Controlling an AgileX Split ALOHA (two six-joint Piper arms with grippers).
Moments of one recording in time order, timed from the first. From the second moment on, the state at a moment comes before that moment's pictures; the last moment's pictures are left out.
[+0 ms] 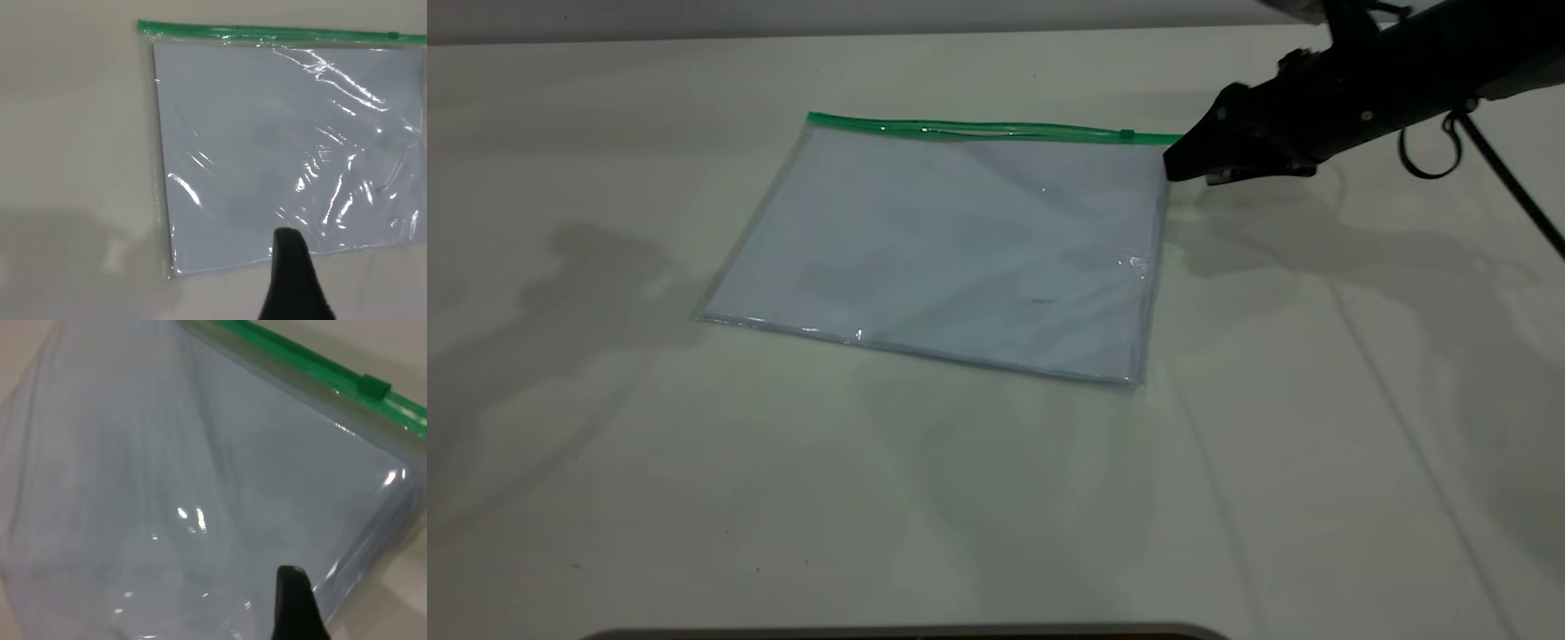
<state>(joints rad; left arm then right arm) 0.03 1.69 -1.03 -0.87 0.52 0.88 0.06 2.52 -1.43 1.52 0.65 -1.65</state>
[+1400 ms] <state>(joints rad) -0.13 2.06 -1.35 -0.92 0.48 0.95 0.06 2.75 -1.75 1.51 0.87 -1.55</state>
